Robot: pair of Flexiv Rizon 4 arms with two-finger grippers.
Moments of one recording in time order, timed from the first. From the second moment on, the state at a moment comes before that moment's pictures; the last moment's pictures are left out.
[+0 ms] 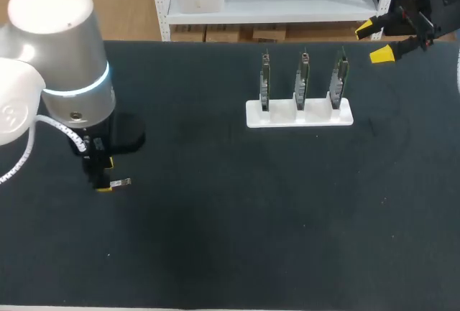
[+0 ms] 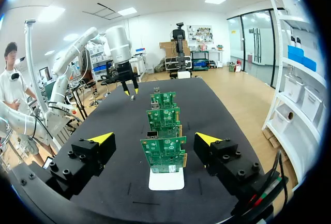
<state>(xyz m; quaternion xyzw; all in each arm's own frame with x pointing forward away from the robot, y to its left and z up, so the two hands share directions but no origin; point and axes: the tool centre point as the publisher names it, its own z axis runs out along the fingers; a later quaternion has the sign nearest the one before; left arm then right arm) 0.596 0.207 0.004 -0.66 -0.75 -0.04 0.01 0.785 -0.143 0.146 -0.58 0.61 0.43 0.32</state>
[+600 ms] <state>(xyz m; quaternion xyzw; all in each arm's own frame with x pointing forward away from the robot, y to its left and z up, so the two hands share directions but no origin) 0.591 0.206 -0.008 -0.65 -0.76 -0.03 0.01 0.785 -0.143 0.146 -0.58 0.61 0.43 0.32</state>
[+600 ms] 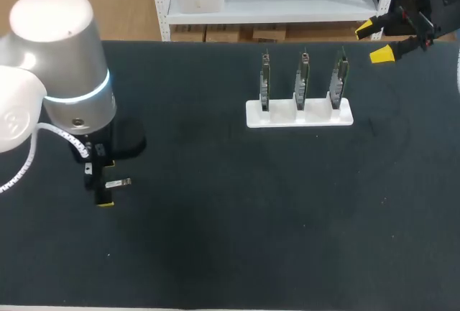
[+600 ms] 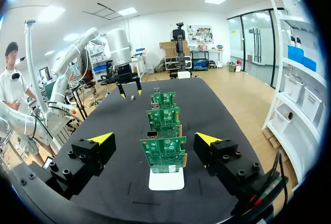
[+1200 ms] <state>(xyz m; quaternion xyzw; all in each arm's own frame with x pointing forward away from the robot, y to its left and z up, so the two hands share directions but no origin) 0.583 0.208 -0.017 -0.63 -0.77 -0.02 0.02 0.785 -0.143 0.146 -0.58 0.61 0.43 0.32</state>
